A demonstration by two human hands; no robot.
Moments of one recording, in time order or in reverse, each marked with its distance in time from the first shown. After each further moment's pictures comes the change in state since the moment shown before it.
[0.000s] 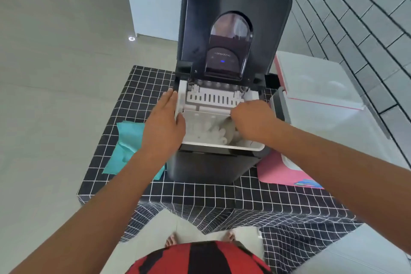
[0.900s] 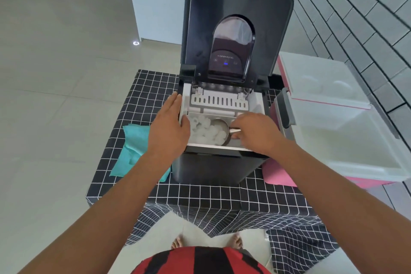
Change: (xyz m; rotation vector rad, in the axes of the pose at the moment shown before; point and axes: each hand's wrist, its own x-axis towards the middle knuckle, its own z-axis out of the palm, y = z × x) left_hand 0.000 -0.003 0.004 -0.034 0.022 -0.007; right_hand -0.001 -0.006 0.047 0.439 0.171 0.001
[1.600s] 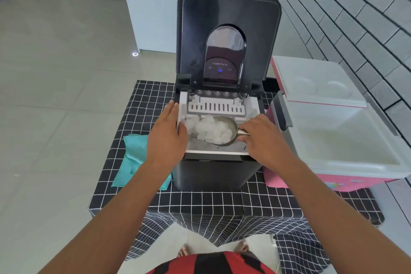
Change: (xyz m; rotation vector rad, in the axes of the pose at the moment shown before) left_hand -0.001 0.001 -0.002 0.039 -0.010 0.009; right_hand -0.030 0.005 0.011 0.166 0.259 0.166
